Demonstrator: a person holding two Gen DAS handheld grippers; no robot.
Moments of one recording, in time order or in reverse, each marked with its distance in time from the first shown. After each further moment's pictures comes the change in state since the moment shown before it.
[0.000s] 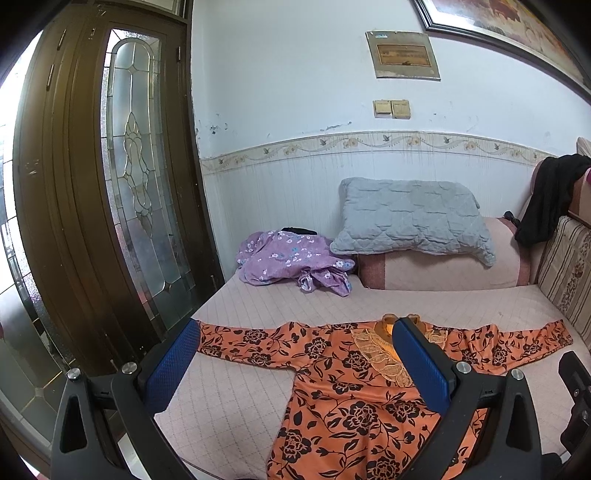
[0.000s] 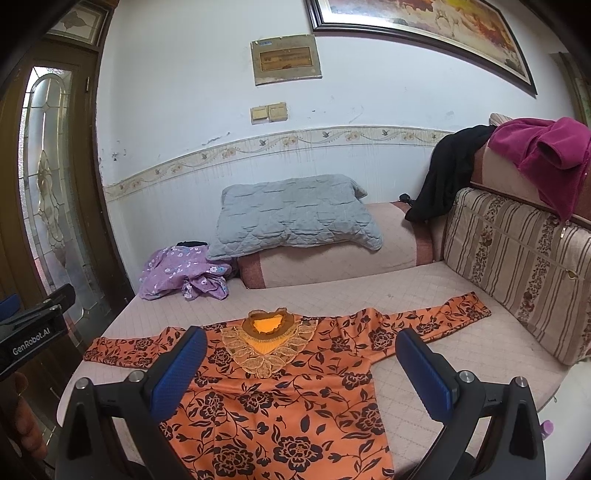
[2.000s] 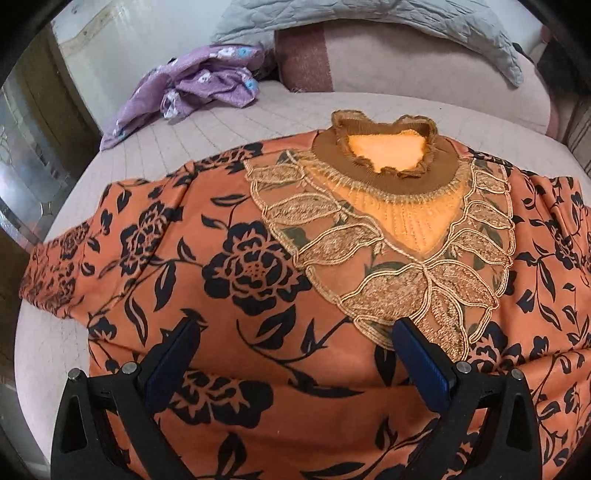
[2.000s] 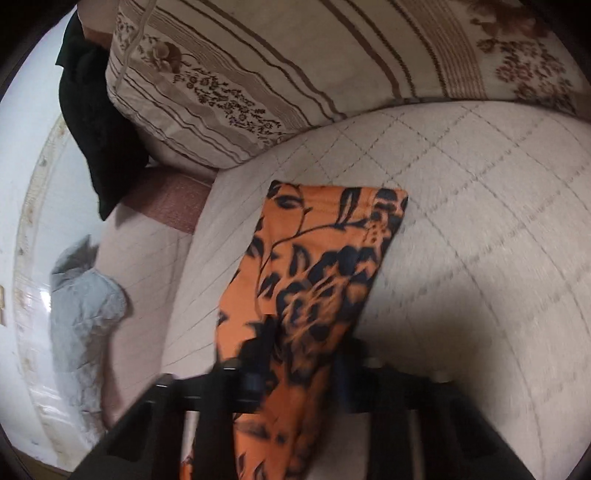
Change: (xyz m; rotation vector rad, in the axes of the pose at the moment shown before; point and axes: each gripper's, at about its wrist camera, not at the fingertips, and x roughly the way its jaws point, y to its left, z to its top) left arm 0.353 -0.163 -0.163 0.210 0.614 -0.161; right arm 0.401 -0.503 -0.113 1.068 0.225 -0.241
